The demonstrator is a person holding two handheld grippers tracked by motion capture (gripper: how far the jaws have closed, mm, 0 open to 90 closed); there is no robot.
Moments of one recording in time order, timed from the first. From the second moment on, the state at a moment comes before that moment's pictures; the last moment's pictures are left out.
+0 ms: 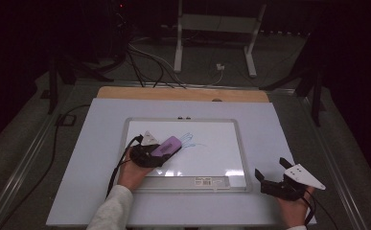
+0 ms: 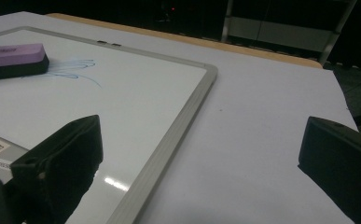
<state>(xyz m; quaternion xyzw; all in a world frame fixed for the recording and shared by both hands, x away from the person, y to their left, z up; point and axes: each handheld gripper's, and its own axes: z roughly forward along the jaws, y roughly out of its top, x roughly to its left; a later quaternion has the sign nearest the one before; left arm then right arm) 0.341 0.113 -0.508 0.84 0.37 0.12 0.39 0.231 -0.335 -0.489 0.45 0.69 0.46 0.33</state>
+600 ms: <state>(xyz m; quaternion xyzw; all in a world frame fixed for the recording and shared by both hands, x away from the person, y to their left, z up) 0.354 0.094 -0.506 0.83 0.38 0.13 0.38 0.231 -0.334 -0.489 0.45 0.70 0.45 0.32</state>
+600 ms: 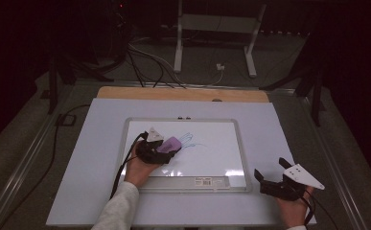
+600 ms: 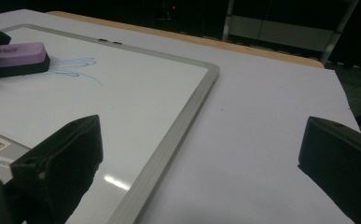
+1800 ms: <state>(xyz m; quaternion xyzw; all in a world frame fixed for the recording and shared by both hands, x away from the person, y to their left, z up) 0.344 0.090 -0.503 0.85 0.37 0.14 0.35 0.231 -0.332 -0.490 0.45 0.70 0.45 0.32</state>
